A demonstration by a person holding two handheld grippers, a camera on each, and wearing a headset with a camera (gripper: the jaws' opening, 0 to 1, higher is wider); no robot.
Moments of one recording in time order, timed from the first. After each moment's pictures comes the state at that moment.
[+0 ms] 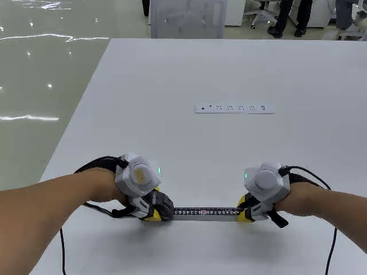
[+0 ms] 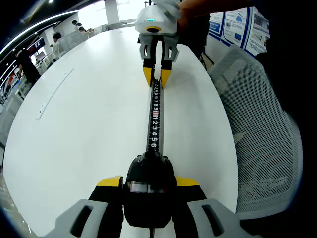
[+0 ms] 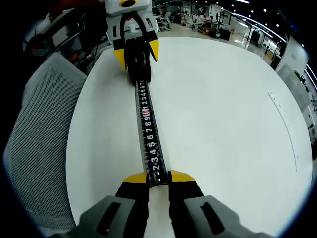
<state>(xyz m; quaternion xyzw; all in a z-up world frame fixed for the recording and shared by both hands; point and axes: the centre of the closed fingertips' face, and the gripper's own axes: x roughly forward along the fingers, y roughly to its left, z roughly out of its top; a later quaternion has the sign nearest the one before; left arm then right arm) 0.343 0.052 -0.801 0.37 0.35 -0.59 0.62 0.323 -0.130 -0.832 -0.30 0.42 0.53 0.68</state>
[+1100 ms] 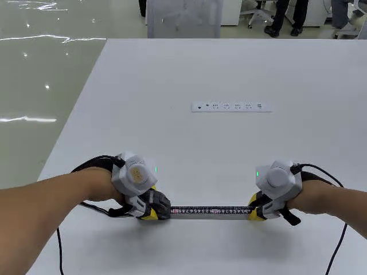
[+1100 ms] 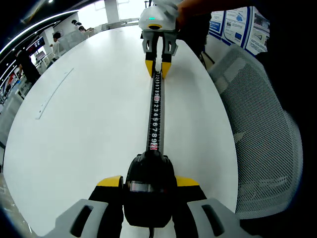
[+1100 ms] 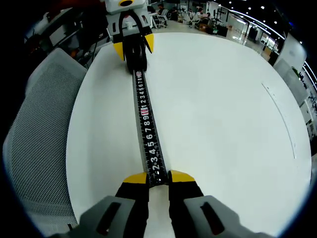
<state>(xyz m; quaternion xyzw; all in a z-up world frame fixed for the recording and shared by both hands) 0.342 0.053 -0.802 0.37 0.35 -0.59 0.62 0.318 -0.165 -0.831 -0.31 0.43 0.51 0.68</state>
